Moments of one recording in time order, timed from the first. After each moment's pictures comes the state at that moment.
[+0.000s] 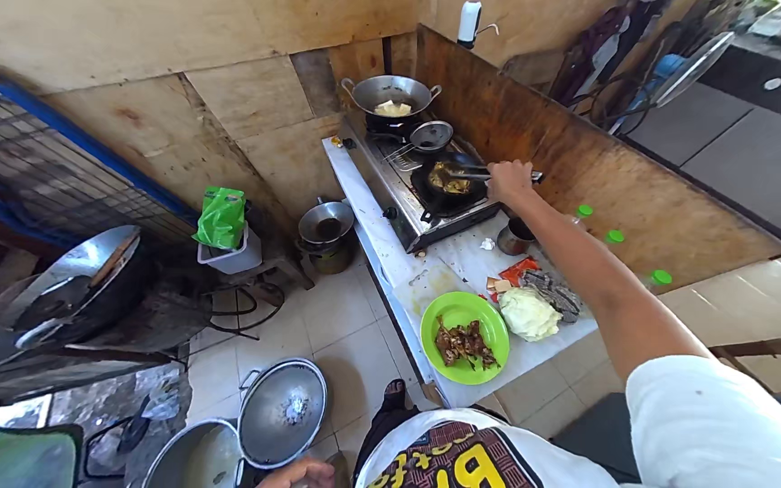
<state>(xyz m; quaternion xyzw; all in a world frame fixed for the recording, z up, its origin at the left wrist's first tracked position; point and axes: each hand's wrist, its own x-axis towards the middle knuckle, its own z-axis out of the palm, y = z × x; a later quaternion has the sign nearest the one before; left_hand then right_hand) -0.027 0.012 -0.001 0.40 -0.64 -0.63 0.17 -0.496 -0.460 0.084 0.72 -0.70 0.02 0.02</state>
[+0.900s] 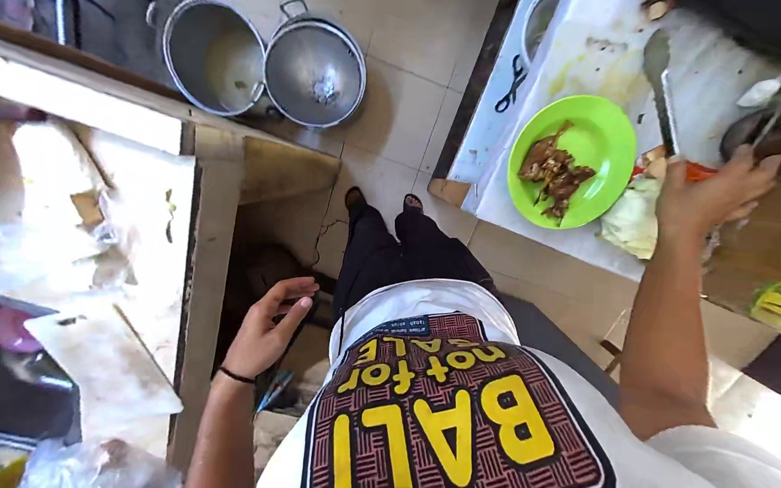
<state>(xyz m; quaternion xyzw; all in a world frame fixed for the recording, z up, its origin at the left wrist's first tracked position) -0.240 0.291 -0.045 0.78 -0.19 -0.48 0.35 -0.551 -0.246 -0.093 0.75 -0.66 0.05 -0.07</state>
